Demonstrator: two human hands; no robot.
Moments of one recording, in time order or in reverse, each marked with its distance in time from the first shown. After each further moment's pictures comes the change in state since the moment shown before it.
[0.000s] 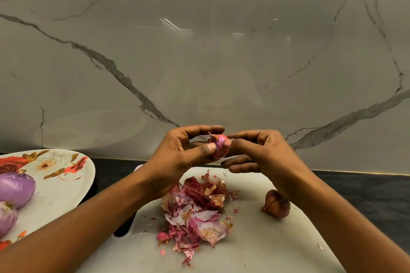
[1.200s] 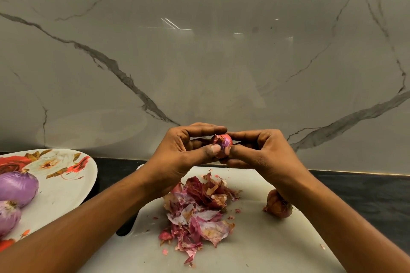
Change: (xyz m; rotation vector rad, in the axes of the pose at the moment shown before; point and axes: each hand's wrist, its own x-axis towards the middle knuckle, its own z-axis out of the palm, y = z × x) left_hand 0.000 0.000 -0.002 0.035 -0.005 0.075; right_hand 0.001 0.008 0.002 -0.061 -0.021 -0.148
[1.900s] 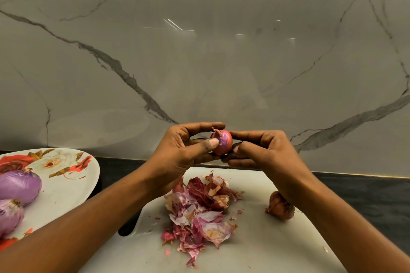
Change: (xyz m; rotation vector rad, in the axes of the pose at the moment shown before) left_hand 0.000 0.006 0.001 -0.105 0.047 -0.053; right_hand 0.000 -0.003 0.002 0.052 0.027 0.015
